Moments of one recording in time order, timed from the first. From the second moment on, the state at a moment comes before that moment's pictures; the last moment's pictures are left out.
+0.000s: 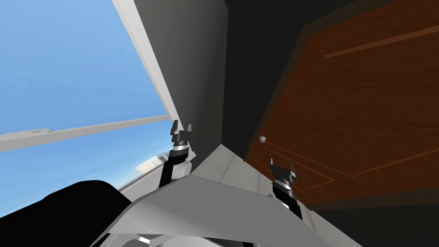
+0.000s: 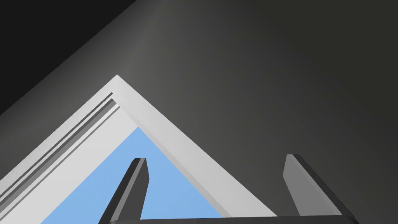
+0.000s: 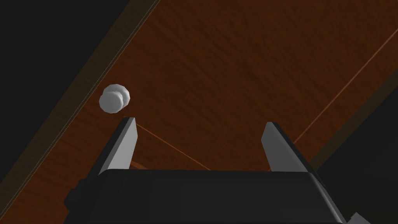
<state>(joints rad) 0.36 -0.09 -0.23 -1.50 -0.35 -0.71 -0.74</state>
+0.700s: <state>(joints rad) 0.32 -0.09 -0.28 -1.34 -0.45 -0.74 -0.89</state>
